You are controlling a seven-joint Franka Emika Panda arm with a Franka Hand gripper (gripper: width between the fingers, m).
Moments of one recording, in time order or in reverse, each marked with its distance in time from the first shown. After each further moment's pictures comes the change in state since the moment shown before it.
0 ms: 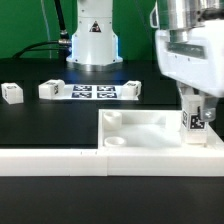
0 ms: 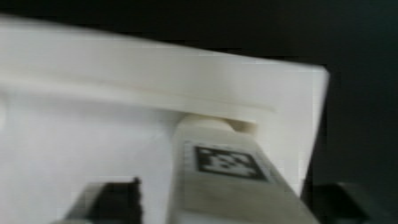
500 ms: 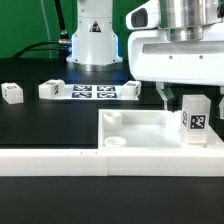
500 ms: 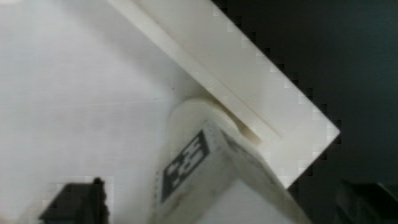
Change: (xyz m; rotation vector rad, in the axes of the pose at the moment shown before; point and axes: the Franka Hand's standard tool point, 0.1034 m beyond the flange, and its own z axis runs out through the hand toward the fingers) arm 0.006 -0.001 -0.002 -0.005 -0.001 -0.550
